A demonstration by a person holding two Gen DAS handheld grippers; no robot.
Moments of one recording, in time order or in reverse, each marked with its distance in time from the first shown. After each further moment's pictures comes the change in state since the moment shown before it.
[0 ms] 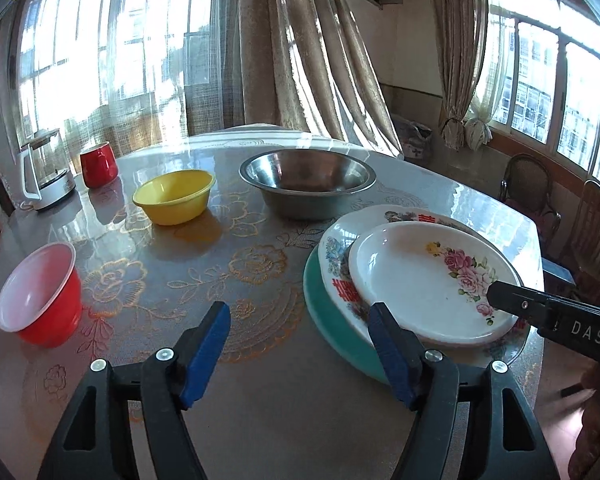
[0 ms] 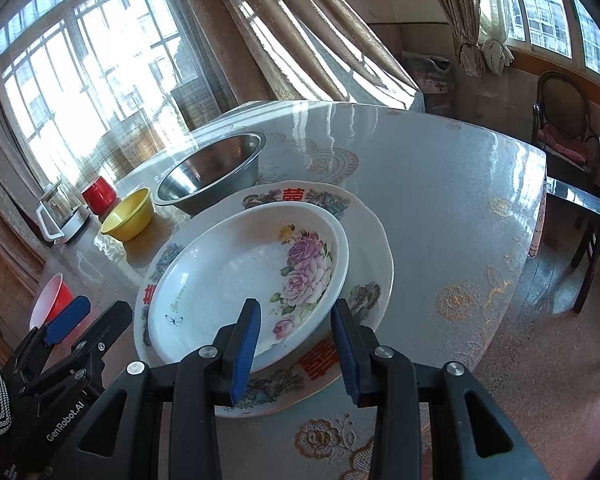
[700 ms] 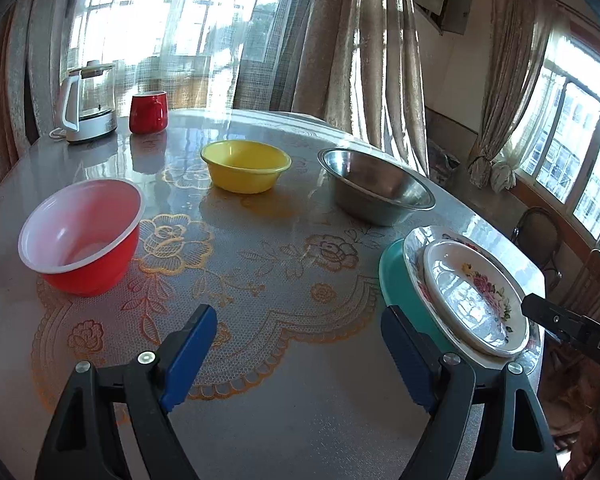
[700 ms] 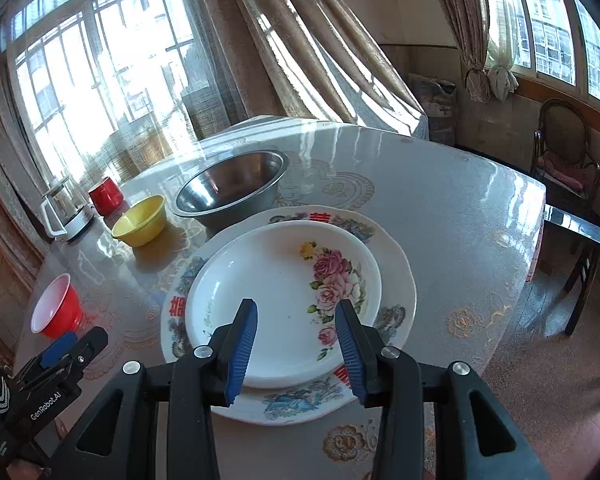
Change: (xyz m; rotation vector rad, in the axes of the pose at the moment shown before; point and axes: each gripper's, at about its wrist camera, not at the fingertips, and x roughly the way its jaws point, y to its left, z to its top) left arm -0.012 0.075 -0.015 -0.229 0.006 0.003; right arm -0.015 0.038 0.003 -0.069 -0.054 0.008
